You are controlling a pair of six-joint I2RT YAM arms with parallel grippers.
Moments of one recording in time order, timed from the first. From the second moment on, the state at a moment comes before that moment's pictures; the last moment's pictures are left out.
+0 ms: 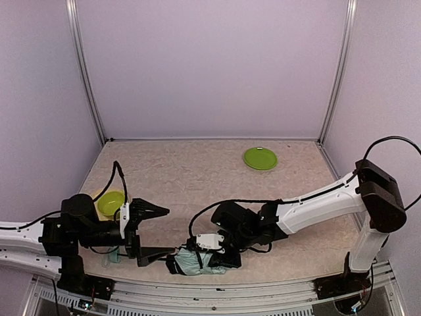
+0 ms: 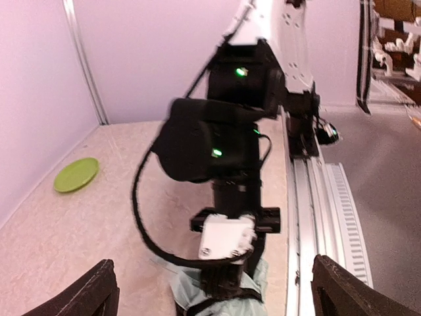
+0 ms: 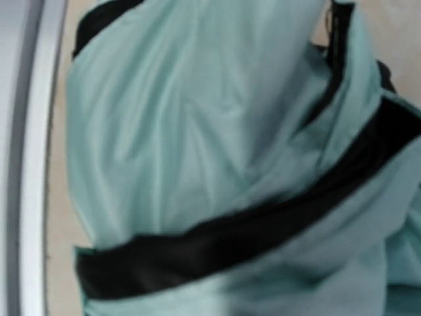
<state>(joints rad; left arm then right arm) -1.16 0.71 0.37 0.21 0.16 0.16 1.23 1.79 1.01 -0.24 -0.22 -0.31</state>
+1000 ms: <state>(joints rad) -1.34 1.55 0.76 -0.34 -0.18 0.57 1.13 1.88 1.01 -0.14 -0.52 -0.08</state>
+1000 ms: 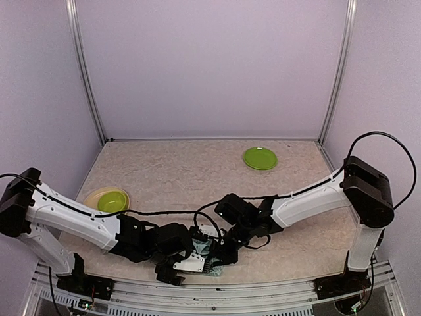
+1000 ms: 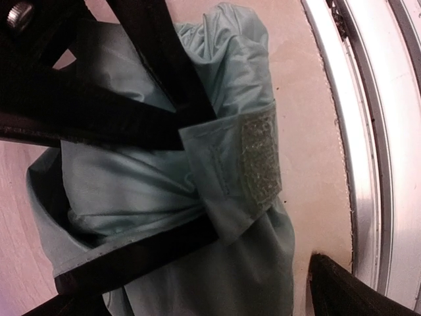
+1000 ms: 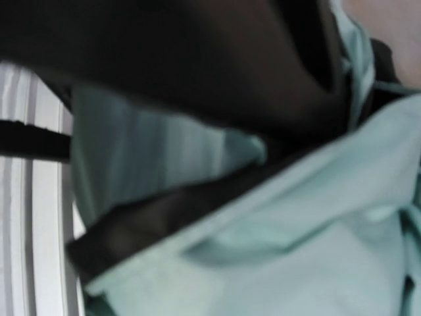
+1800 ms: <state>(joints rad) -1.30 1.71 0.78 -0.07 -0.05 0.61 1.08 1.72 0.89 -0.18 -0.51 0.00</state>
